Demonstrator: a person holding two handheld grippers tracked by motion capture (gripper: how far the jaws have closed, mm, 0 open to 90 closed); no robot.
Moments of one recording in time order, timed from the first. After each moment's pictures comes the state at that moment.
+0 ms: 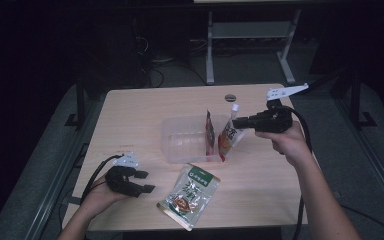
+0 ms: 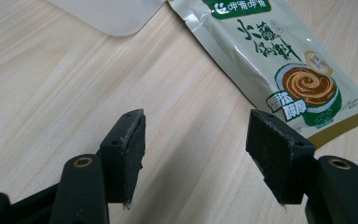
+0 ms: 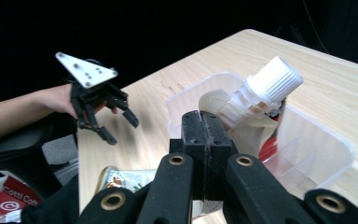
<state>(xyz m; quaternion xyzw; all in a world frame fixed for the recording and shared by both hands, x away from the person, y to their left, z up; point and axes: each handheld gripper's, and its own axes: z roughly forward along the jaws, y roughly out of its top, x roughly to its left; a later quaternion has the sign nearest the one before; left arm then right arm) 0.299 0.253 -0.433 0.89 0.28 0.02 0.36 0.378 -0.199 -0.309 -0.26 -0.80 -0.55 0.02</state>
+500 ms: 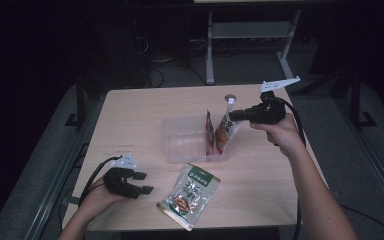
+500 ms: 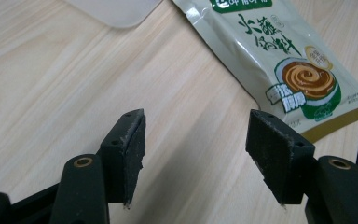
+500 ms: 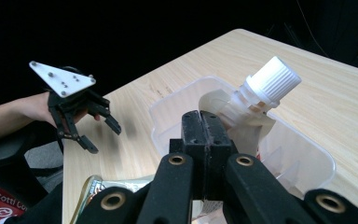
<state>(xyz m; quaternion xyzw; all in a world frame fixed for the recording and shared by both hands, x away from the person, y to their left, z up) 0.293 0.259 -0.434 0.89 0.29 0.02 0.36 0.406 -0.192 -0.313 -0.27 -0.80 -0.54 0.02</state>
